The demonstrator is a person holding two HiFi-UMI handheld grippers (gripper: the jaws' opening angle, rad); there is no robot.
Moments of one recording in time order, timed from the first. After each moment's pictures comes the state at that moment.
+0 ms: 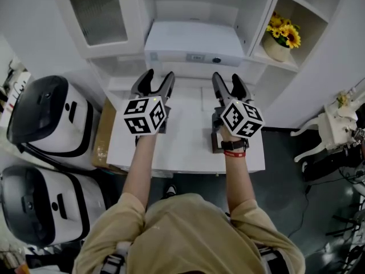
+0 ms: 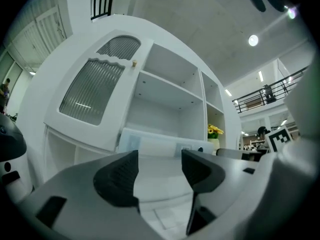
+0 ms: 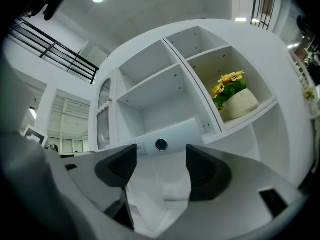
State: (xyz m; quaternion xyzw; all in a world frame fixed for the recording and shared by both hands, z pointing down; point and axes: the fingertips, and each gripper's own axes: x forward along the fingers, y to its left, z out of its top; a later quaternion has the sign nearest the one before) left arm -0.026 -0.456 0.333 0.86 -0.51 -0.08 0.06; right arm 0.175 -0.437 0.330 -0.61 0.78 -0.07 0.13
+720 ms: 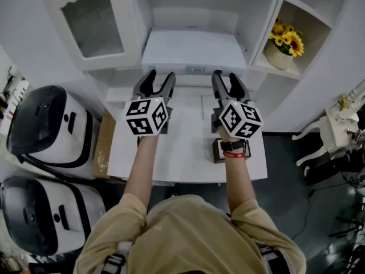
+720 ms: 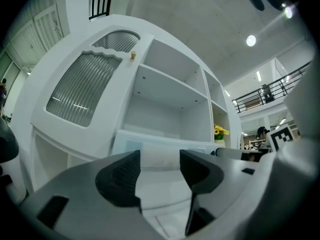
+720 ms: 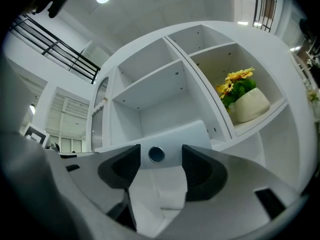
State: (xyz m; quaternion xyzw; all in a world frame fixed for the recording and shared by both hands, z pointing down) left arm -0.014 -0.509 0.325 0.86 -0.50 -0.08 0.05; right arm 0.175 -0.485 0.320 -0.61 0.78 -0.04 0.13
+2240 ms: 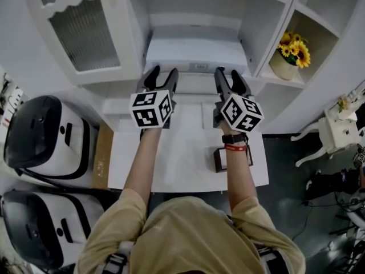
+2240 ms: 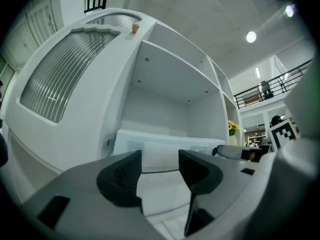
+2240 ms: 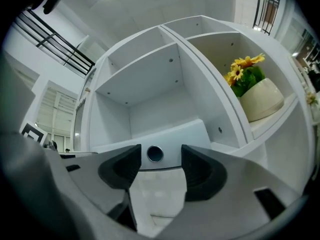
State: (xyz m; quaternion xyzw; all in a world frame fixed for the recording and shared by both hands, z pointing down) left arm -0.001 -0.598 0.325 0.87 -0.49 -0.06 0.05; right arm 0.188 -0.567 0.317 -0.64 0.76 -0.04 0.13
